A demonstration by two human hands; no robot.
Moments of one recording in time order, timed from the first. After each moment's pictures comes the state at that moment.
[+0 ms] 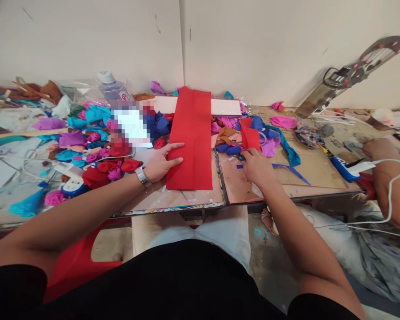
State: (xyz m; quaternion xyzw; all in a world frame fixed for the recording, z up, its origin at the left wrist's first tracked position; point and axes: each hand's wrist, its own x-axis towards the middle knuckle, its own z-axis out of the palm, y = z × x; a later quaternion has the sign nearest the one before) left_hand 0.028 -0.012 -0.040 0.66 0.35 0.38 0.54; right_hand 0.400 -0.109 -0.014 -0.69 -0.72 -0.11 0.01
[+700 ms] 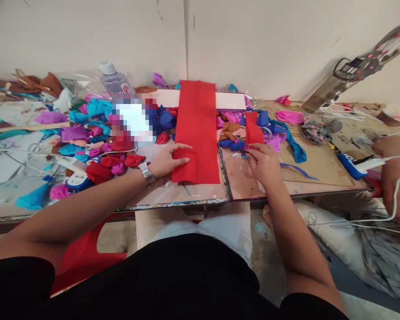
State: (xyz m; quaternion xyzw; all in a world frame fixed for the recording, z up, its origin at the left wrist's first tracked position) left_hand 0.030 -0.012 -0.037 0.74 0.36 0.32 0.47; right_hand 0.399 -0.121 -0.014 -0.66 -0.72 -0.11 0.21
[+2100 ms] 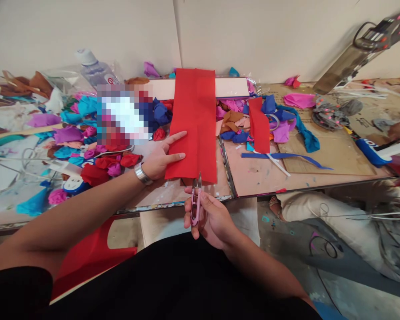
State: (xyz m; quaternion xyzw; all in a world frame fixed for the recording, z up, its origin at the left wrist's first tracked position) left_hand 0.031 -0.020 -0.040 0.58 0.28 0.38 0.67; right_hand 0.191 -0.226 -0.021 -0.28 -0.13 0.80 0.52
